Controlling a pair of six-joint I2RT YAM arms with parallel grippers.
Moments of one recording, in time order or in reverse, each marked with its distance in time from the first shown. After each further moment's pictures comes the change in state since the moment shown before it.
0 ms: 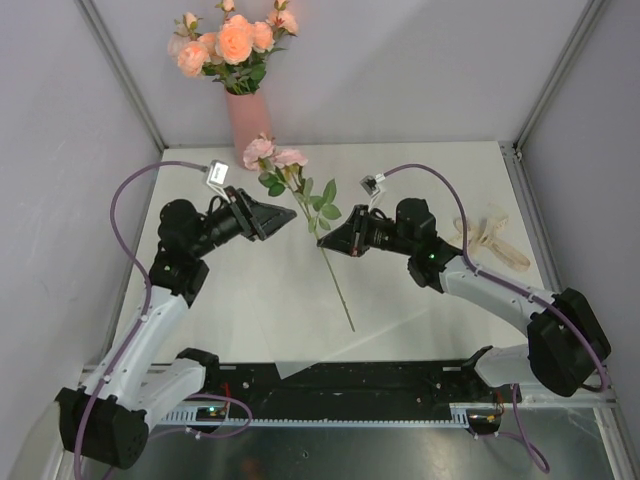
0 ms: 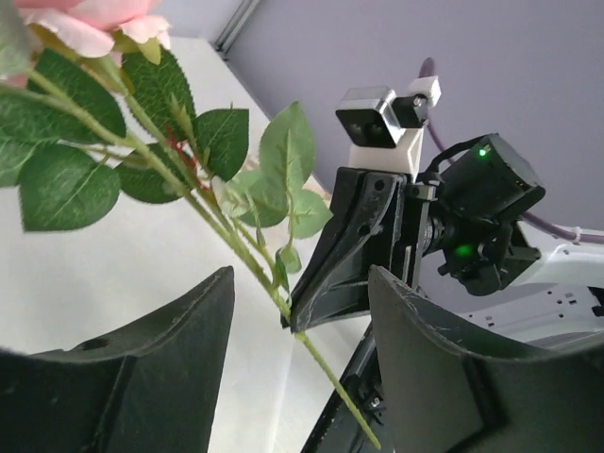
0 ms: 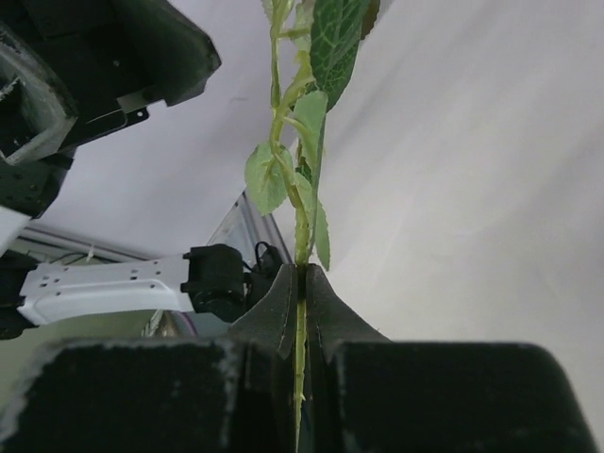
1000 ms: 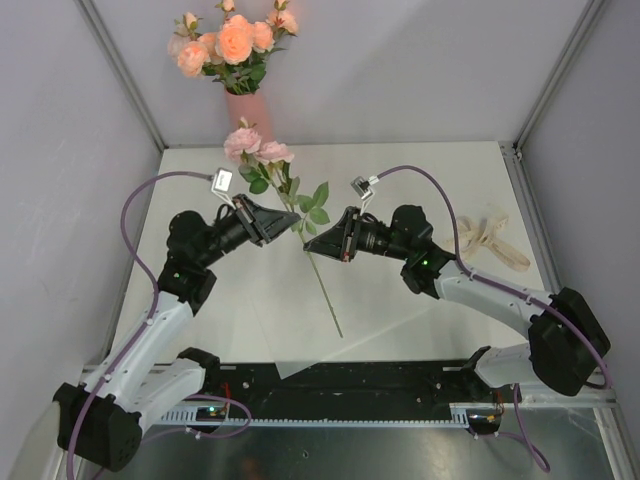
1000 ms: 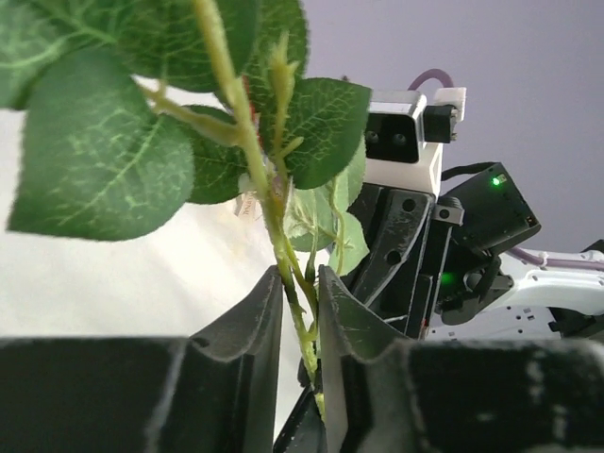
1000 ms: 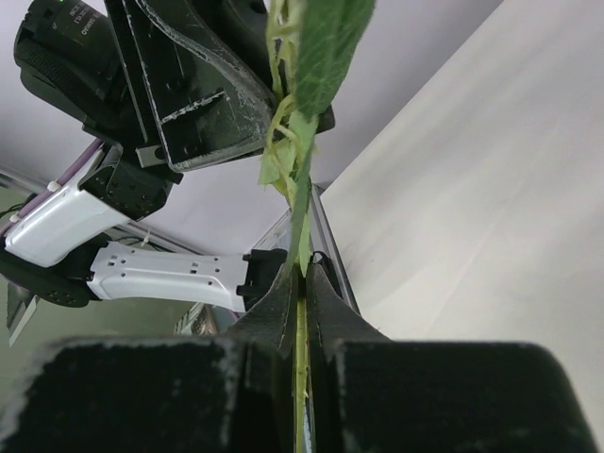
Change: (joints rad) left arm -0.086 -0.030 -0.093 0.151 -0.094 -0.133; right arm 0.095 -0.008 0.000 0.167 -0.007 0.086
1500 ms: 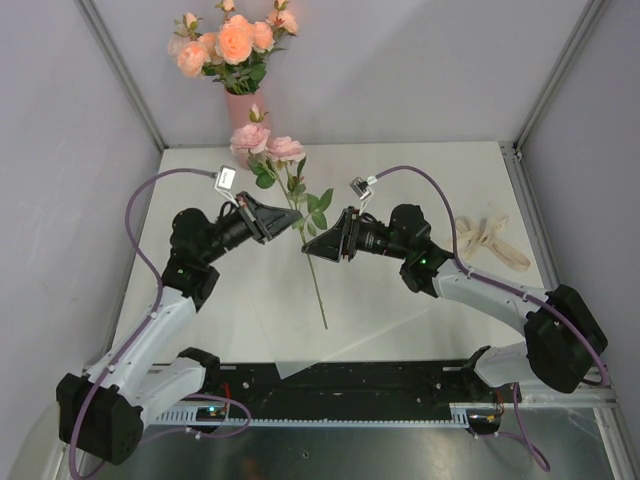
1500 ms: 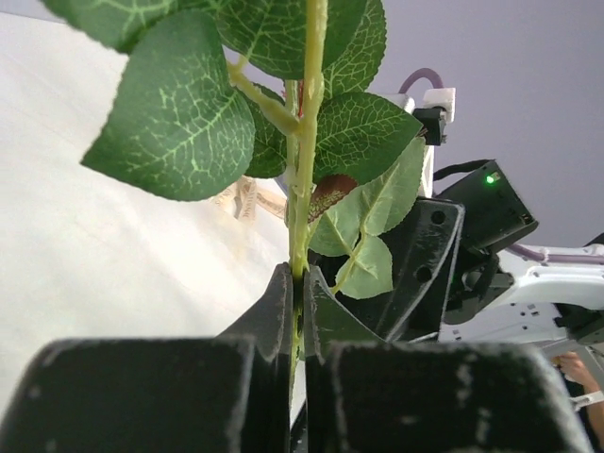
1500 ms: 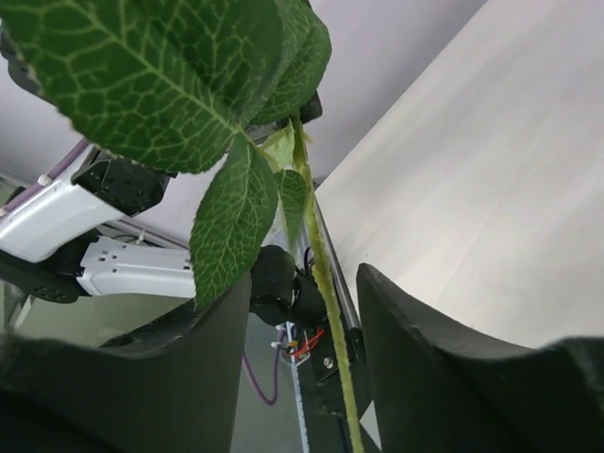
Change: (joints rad) left arm -0.001 0.040 0.000 0.061 0.026 -0.014; right arm -0.011 0.026 0.000 0.013 -0.011 0.003
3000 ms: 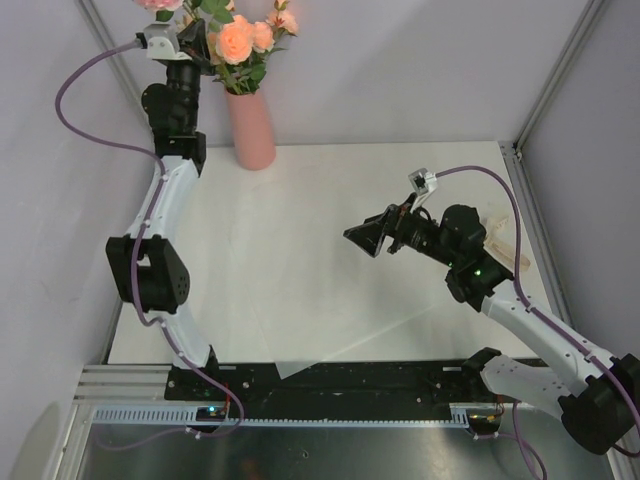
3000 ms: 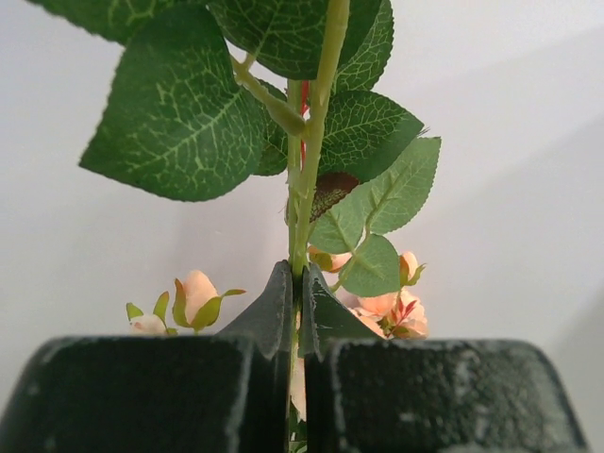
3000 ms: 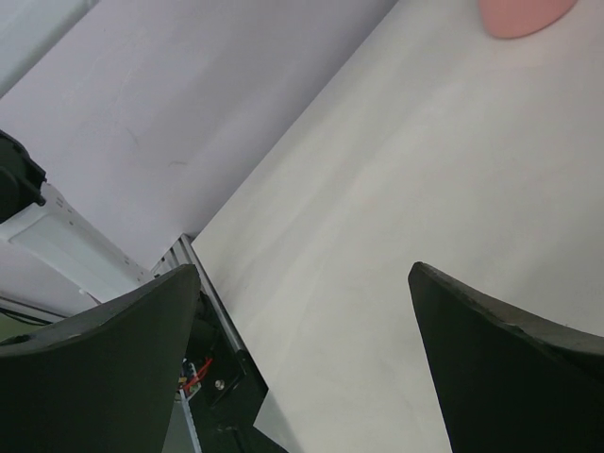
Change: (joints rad) left arm 0.291 0.852 1.064 0.367 -0.518 0.719; right arm -0.160 -0.360 -0.041 -0.391 0.175 -0.274
